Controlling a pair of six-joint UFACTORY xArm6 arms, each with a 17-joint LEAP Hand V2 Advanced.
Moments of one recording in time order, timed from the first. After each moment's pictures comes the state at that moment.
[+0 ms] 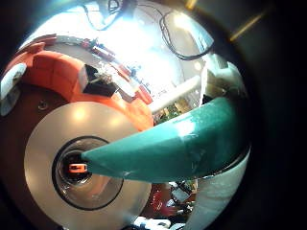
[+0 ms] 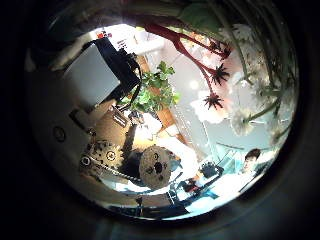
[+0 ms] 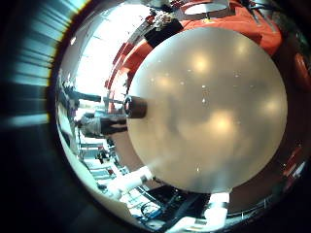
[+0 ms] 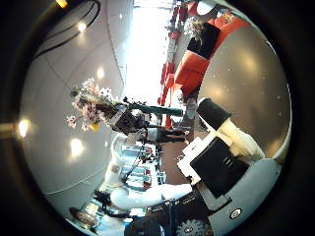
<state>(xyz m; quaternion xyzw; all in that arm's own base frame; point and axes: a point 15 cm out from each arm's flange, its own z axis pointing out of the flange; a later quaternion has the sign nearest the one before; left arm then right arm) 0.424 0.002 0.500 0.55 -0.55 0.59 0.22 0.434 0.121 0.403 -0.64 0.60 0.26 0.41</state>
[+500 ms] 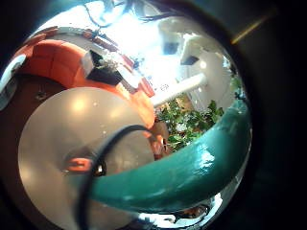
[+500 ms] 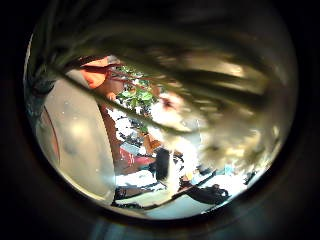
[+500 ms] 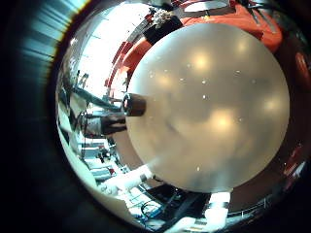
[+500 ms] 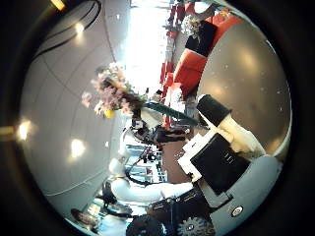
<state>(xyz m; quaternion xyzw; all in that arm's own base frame) 0.436 0.040 0.419 0.57 -0.55 0.55 0.27 0.429 0.119 0.389 -0.64 0.60 0.26 0.39</state>
